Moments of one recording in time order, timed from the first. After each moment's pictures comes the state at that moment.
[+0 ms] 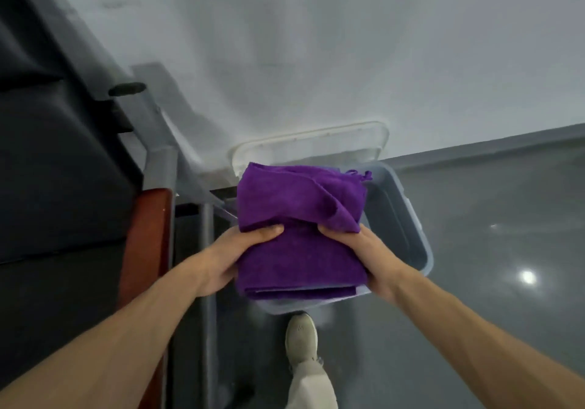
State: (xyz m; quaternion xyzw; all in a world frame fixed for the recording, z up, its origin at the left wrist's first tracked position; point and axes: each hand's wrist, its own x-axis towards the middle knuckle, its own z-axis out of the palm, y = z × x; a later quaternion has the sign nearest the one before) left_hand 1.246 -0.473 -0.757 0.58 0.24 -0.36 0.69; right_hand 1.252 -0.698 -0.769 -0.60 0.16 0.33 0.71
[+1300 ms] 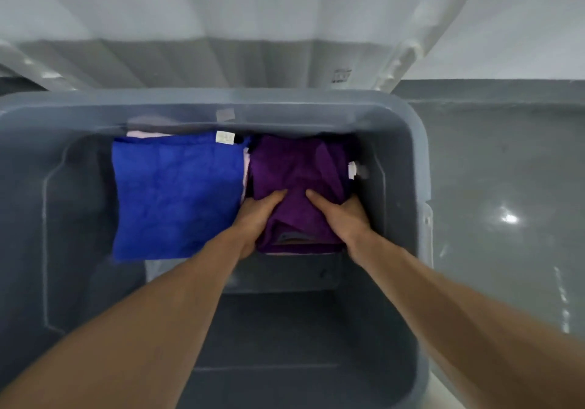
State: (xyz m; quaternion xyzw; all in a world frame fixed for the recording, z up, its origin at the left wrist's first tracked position) left_hand 1.433 -0.713 -1.178 0.51 0.47 -0.29 0.66; right_hand 1.469 -0.862 -1.168 -0.73 0.29 0.38 0.48
